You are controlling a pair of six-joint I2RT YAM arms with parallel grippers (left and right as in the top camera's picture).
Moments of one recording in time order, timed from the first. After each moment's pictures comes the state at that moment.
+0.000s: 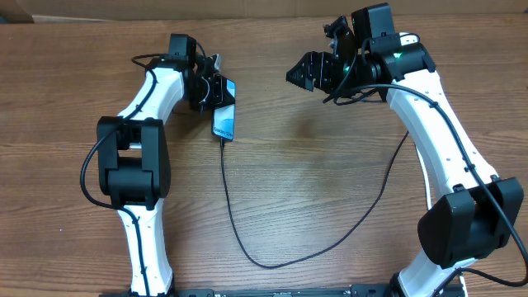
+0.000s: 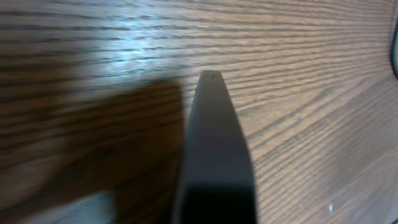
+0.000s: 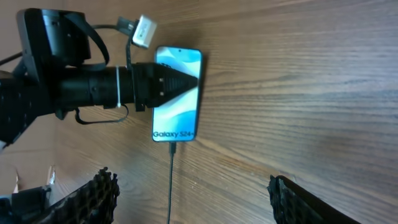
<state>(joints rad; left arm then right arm) -0.09 2.31 1.77 -0.73 0.52 -0.16 0.24 1.85 1.73 -0.88 -0.55 0.36</state>
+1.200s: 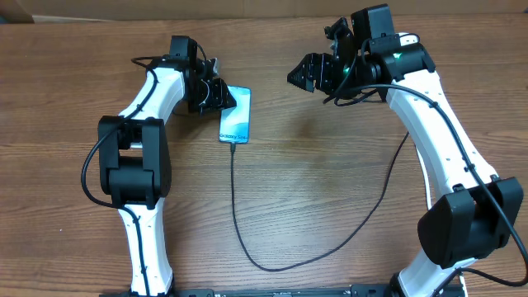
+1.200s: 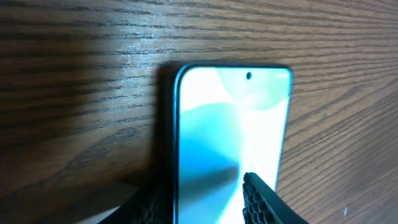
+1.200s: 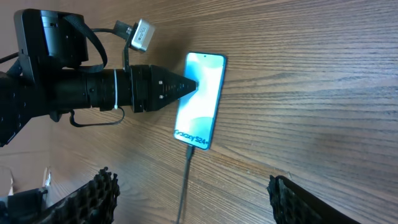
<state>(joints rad) -0.09 2.32 1.77 -0.77 0.47 -0.18 0.24 1.85 1.73 -0.89 -0.54 0.36</state>
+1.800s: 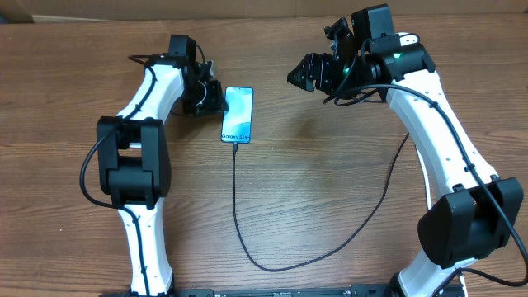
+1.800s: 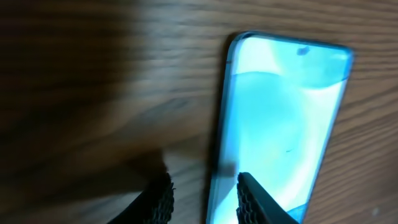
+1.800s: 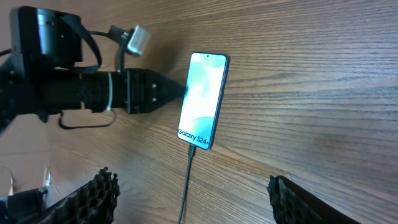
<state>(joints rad) -0.08 2.32 1.83 -0.91 0.35 -0.18 0.24 1.85 1.73 -0.89 -0.54 0.36</state>
